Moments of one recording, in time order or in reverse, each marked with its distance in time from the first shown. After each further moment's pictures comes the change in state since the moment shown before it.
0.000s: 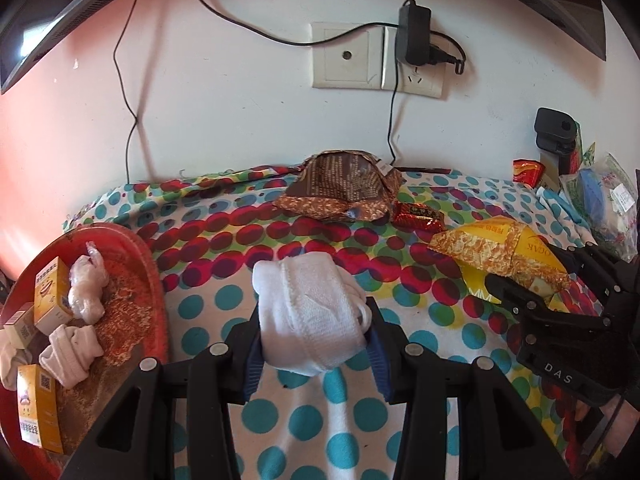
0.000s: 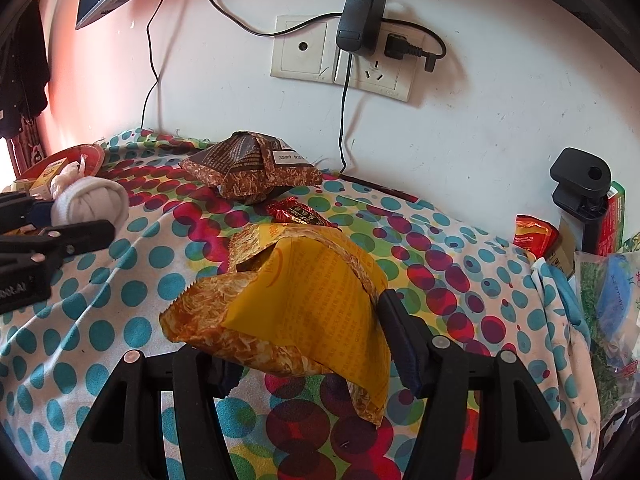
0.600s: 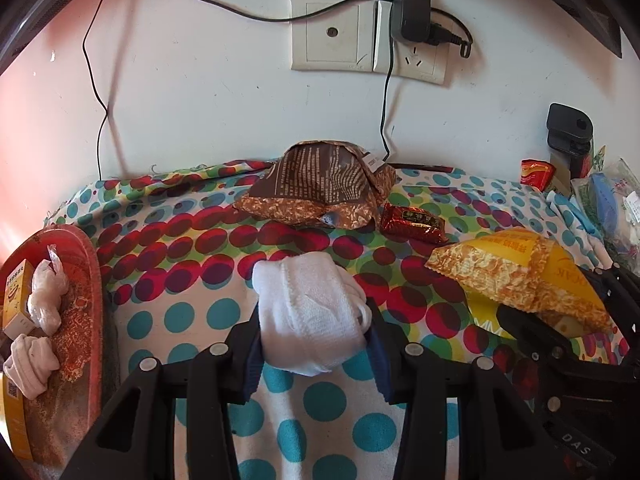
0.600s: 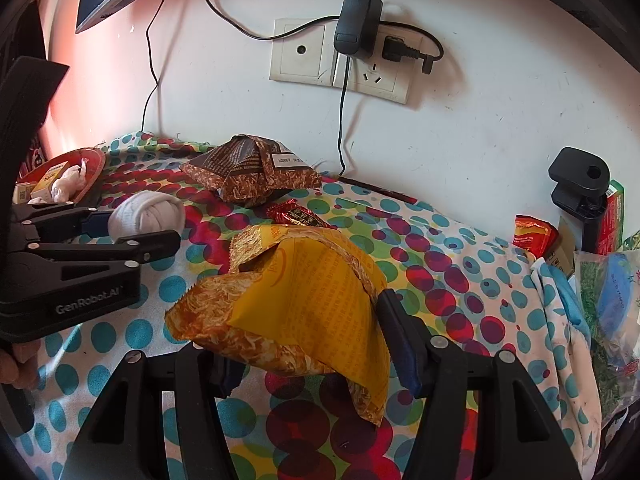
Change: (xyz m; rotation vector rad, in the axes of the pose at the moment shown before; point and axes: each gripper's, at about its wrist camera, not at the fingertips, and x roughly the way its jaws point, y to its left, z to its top) left arm 0.046 -0.019 0.010 -0.016 0.012 -0.017; right arm -0.002 -0.004 -0.003 0.000 -0.013 0.013
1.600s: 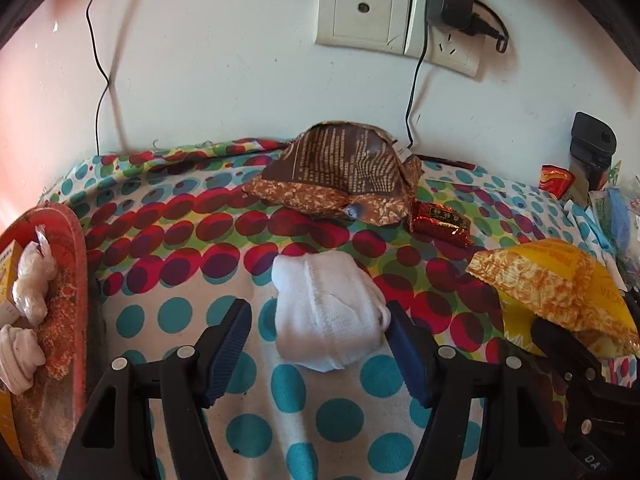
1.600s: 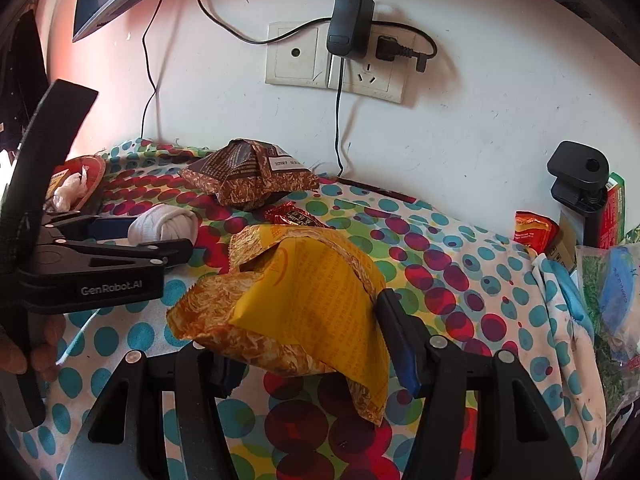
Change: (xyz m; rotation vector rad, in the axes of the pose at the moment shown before) left arm 0.027 0.013 0.005 -0.069 0.072 -0.005; right arm -0.001 -0.007 -0.001 0.014 -0.009 0.022
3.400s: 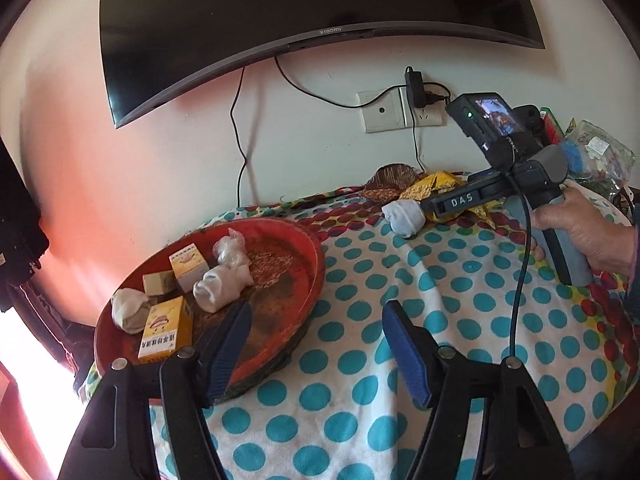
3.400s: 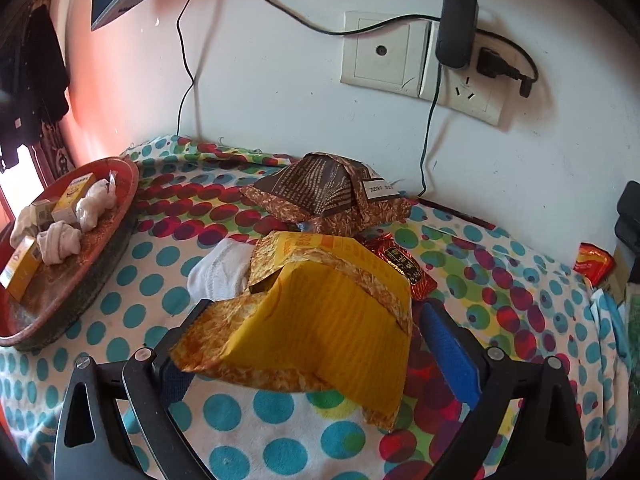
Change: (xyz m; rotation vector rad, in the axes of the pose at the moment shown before) left arm -0.212 0.063 -0.153 0.209 -0.348 0.203; right arm 0.034 0.040 0.036 -0.049 0.046 0.133
